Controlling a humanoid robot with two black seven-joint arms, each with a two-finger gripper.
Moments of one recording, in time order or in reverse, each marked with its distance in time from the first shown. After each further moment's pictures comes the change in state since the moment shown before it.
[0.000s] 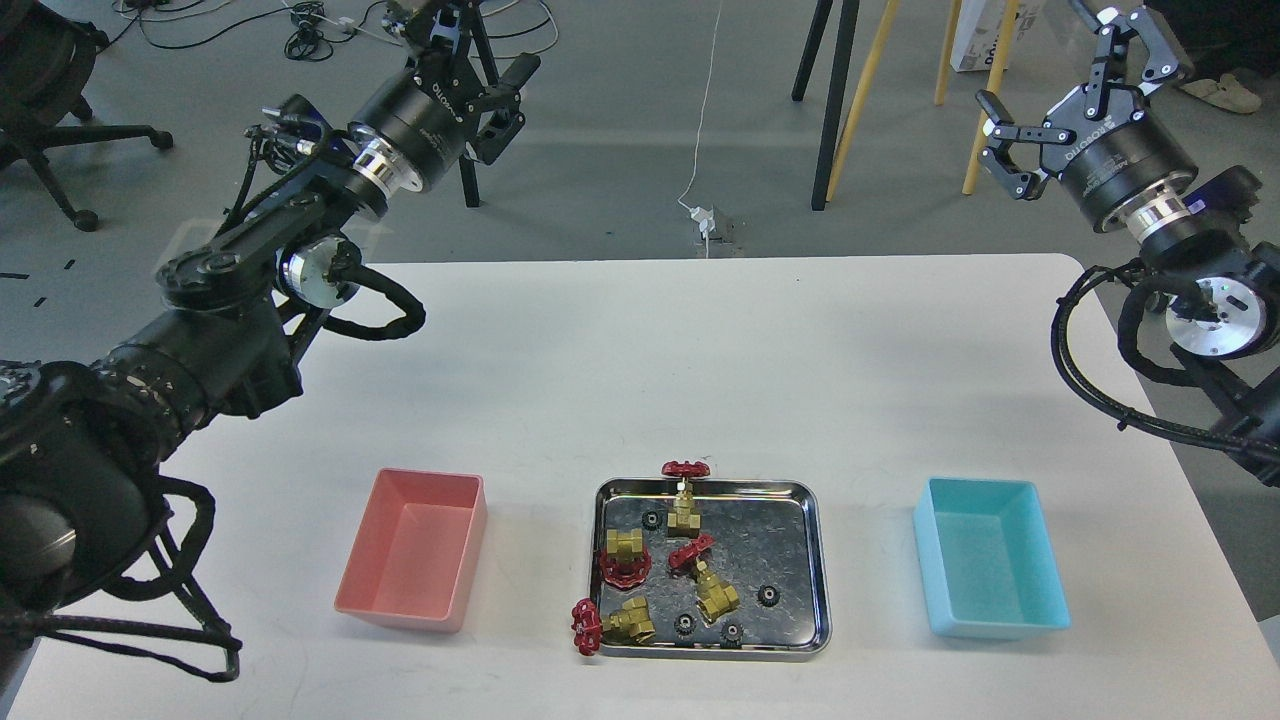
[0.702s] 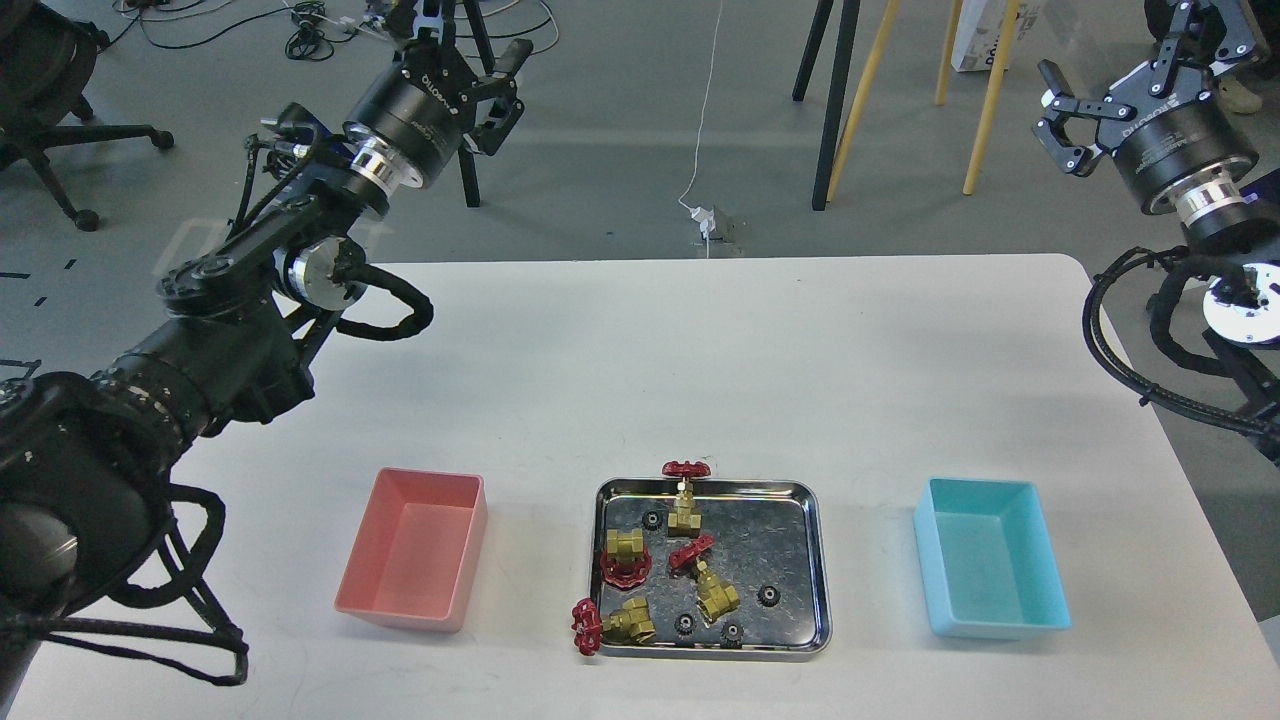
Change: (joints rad) left arm 0.024 0.009 -0.071 -0.137 -0.033 0.000 0.000; right arm 0.004 -0.011 0.099 -0.073 0.014 0.000 -0.015
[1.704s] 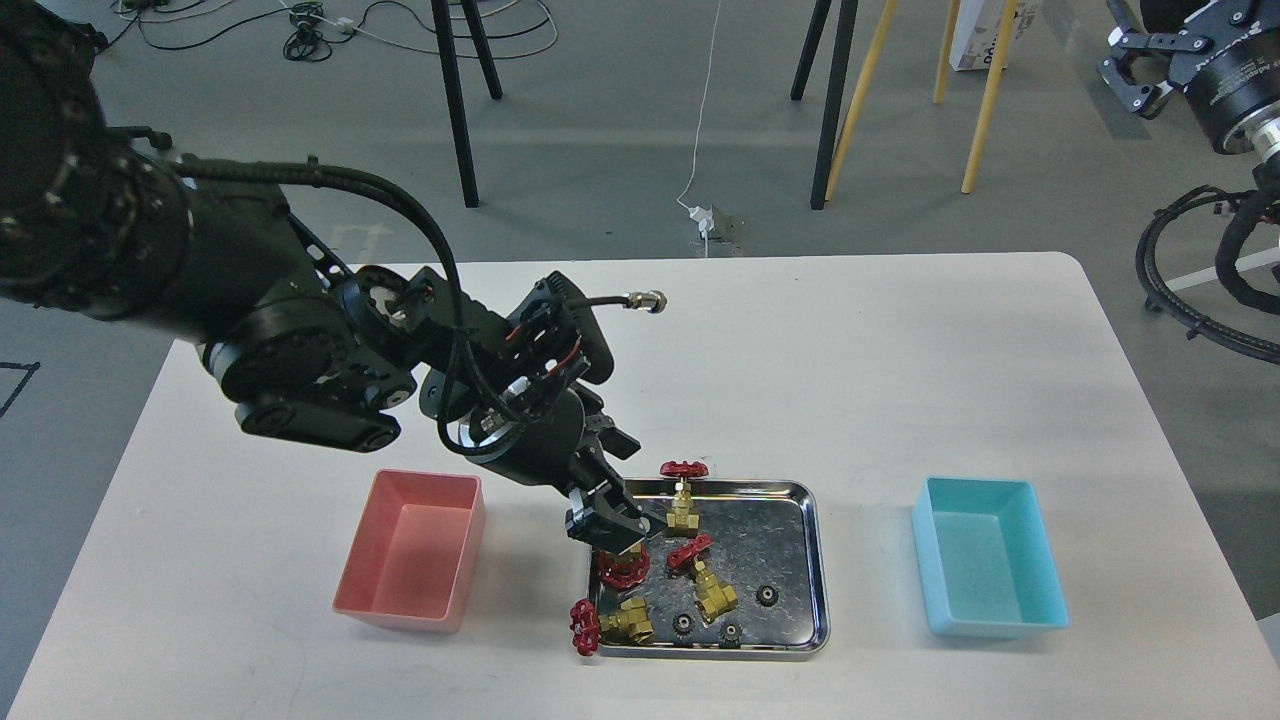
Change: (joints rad) left arm -0.806 -0.173 1.741 -0.950 0.690 0.793 0.000; right arm 0.121 -0.030 -0.004 -0.111 0.074 0.000 -0.103
